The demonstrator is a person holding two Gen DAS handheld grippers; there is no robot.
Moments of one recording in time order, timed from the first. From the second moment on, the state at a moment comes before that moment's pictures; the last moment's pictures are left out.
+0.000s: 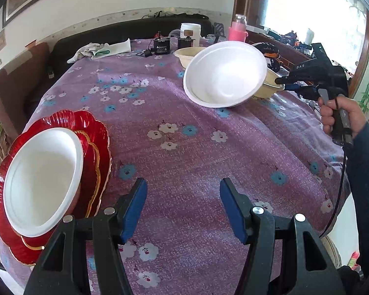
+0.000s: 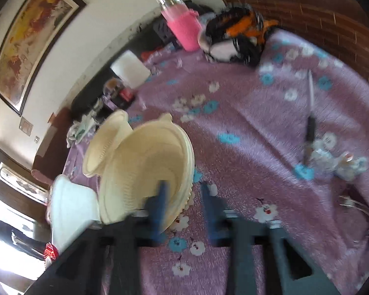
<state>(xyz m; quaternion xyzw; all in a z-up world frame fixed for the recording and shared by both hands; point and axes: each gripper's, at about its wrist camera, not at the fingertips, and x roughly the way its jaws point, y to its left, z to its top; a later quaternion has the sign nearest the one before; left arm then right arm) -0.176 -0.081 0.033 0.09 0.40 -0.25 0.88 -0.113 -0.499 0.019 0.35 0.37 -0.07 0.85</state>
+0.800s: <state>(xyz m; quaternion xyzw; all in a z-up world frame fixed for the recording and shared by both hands) -0.175 -0.099 0.036 0.08 0.41 -0.28 0.86 -0.283 -0.443 0.046 0.36 0.36 0.00 0.86</state>
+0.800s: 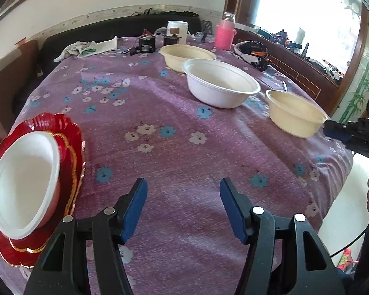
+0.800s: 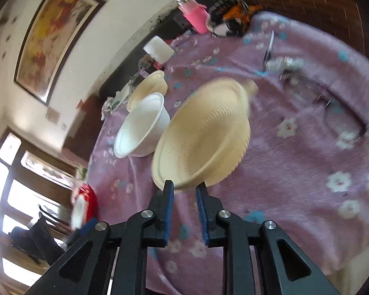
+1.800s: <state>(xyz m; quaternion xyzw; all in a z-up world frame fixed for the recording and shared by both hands) -0.192 -0.142 0.038 0.12 0.41 -0.31 0.85 -0.363 -0.421 0.118 0.08 0.18 -0.12 0.97</state>
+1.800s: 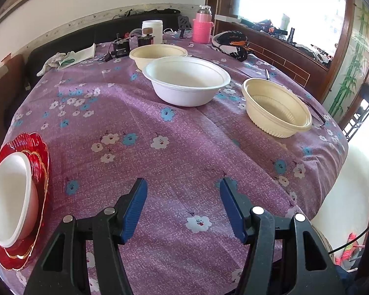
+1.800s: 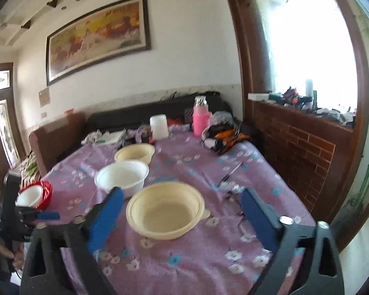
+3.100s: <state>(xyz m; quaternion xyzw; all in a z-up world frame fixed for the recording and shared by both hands) -0.105 -0.306 0.036 0.13 0.48 -0.37 0.78 -0.309 -0.505 0.032 0.38 0.33 -0.06 0.86</state>
